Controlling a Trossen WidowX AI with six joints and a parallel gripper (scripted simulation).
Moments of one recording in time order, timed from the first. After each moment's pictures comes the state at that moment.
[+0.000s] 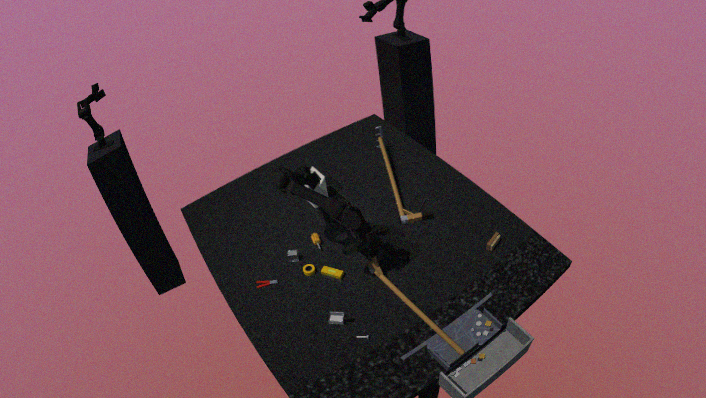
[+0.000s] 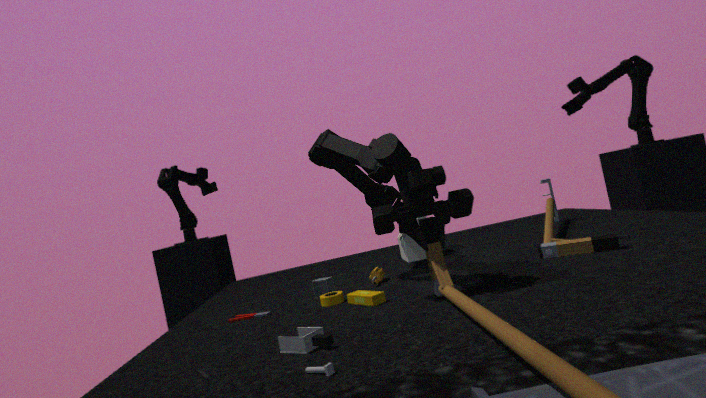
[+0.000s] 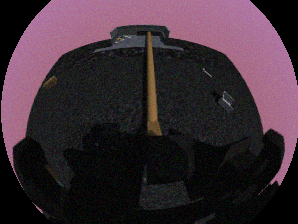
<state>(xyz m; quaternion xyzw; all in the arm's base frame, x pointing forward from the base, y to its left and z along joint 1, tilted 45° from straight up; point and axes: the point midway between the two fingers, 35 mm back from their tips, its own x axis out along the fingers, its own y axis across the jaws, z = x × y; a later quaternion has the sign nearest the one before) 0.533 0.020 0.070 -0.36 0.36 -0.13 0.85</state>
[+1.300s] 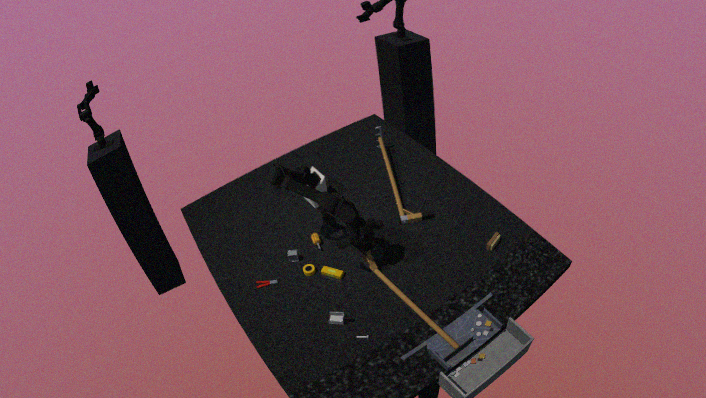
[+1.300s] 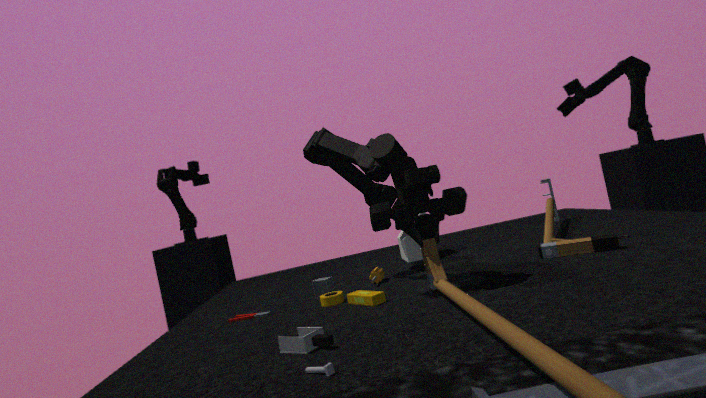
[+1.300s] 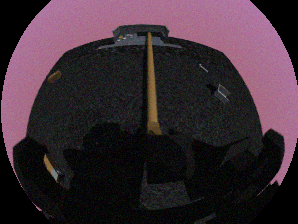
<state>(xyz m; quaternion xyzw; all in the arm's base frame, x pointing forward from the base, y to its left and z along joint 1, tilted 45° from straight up) 0.496 0.019 0.072 -0.36 0.36 -0.13 0.85</state>
